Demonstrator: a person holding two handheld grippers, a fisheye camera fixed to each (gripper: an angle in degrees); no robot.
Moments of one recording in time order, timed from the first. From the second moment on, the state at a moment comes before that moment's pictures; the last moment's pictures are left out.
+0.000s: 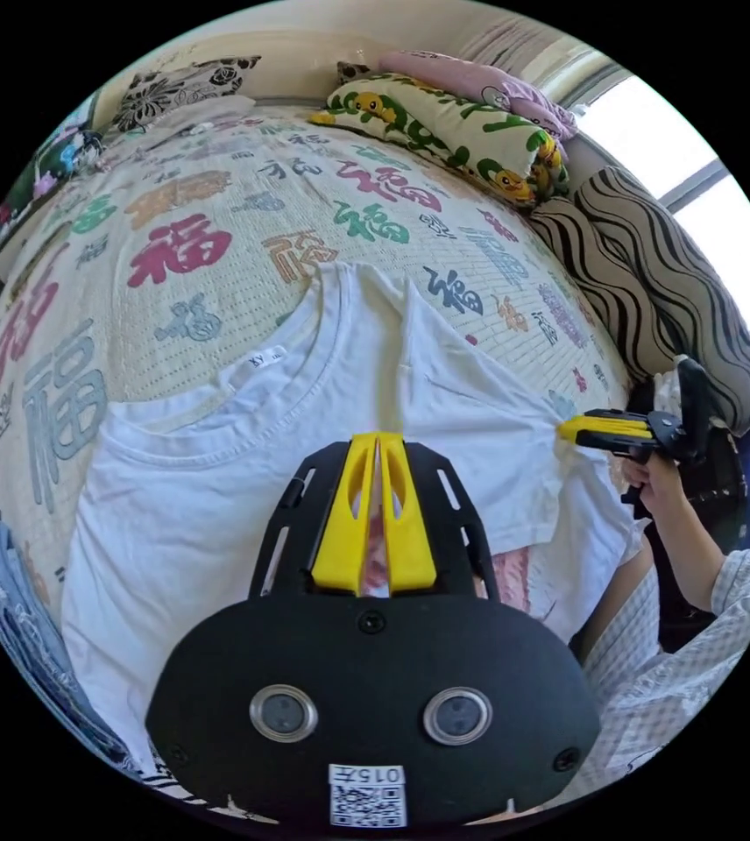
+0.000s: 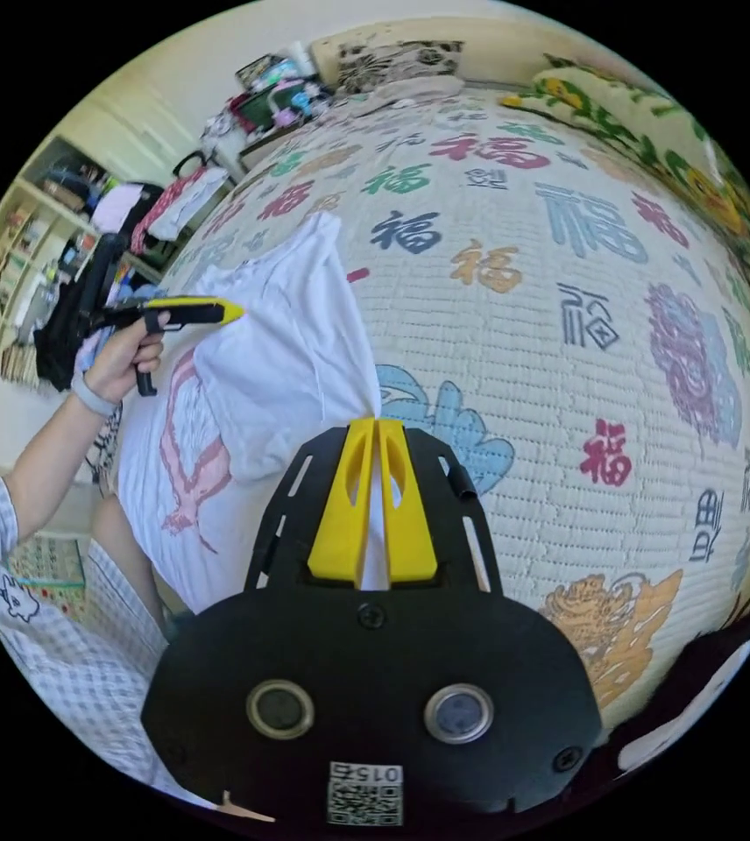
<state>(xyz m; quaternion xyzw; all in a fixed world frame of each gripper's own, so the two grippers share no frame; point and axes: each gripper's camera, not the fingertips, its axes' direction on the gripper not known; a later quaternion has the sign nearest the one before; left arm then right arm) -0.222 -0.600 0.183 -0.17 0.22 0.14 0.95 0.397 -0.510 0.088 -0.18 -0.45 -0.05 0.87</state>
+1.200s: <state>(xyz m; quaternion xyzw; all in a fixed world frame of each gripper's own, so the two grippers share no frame) -0.226 -0.560 0.229 -0.20 0.33 0.12 0.92 0.261 -0.462 0.061 -0.09 -0.49 -0.19 0.84</state>
